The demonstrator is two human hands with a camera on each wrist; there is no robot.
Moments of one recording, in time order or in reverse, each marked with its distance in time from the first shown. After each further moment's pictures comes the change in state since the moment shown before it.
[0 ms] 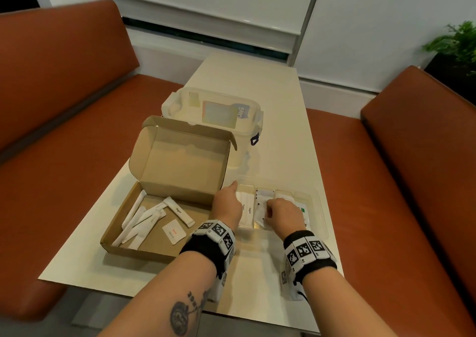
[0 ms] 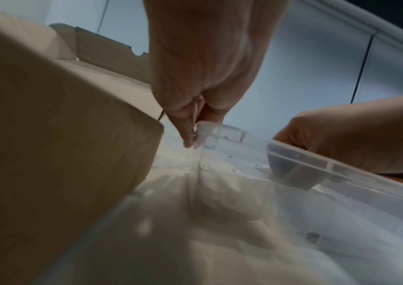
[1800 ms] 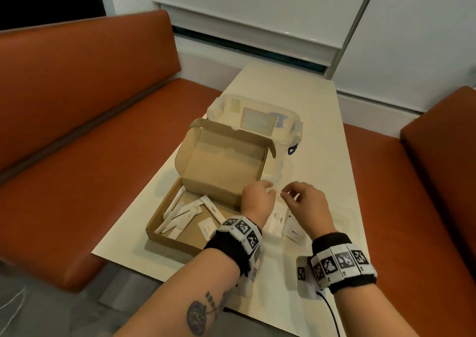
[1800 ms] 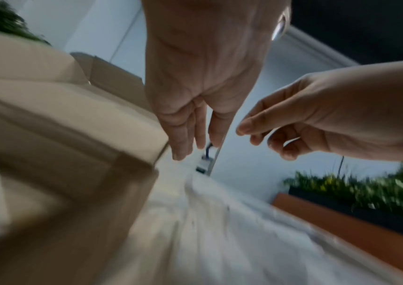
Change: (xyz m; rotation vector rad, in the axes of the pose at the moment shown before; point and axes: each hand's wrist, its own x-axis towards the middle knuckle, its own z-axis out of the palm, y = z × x) left_hand -0.003 0.014 -0.032 -0.219 0.081 0.002; right_hand -0.002 -0.050 -0.047 0.382 0.257 -0.144
